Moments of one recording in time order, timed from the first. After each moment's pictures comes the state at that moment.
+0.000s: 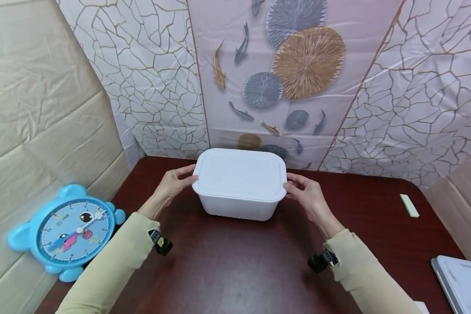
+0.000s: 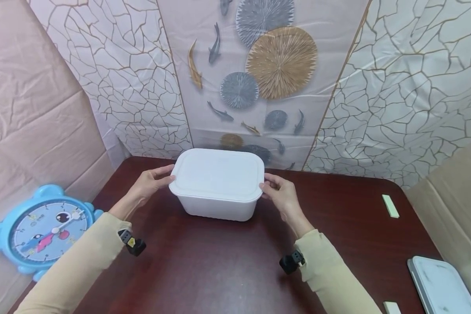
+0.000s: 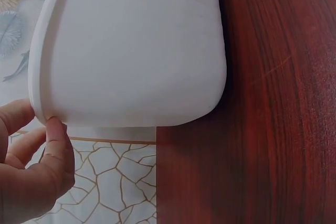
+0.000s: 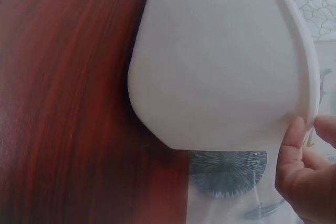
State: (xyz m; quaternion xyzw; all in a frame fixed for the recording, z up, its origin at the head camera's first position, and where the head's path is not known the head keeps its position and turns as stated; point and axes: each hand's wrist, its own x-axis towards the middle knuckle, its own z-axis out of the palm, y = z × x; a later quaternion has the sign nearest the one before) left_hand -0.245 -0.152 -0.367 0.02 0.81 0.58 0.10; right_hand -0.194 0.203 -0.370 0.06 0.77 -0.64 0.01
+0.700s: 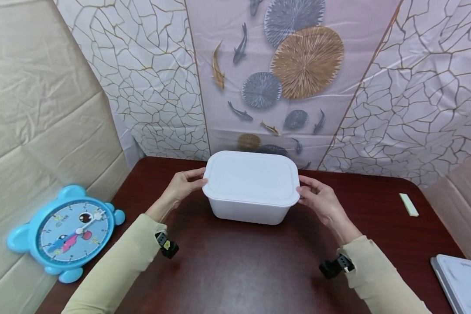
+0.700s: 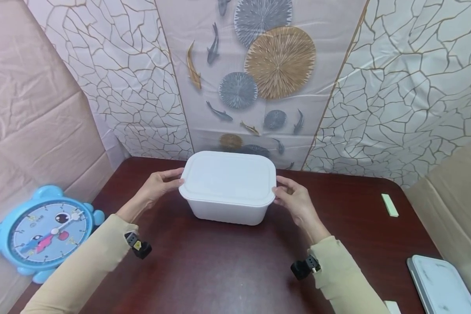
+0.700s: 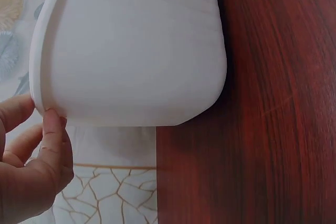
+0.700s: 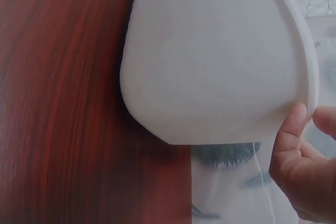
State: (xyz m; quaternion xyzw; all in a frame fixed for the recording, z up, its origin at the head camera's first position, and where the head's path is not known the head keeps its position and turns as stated) left_hand -0.239 -0.128 -0.369 0.04 0.79 0.60 0.11; right_hand -0.175 0.232 -0.367 0.06 0.72 -0.69 0.04
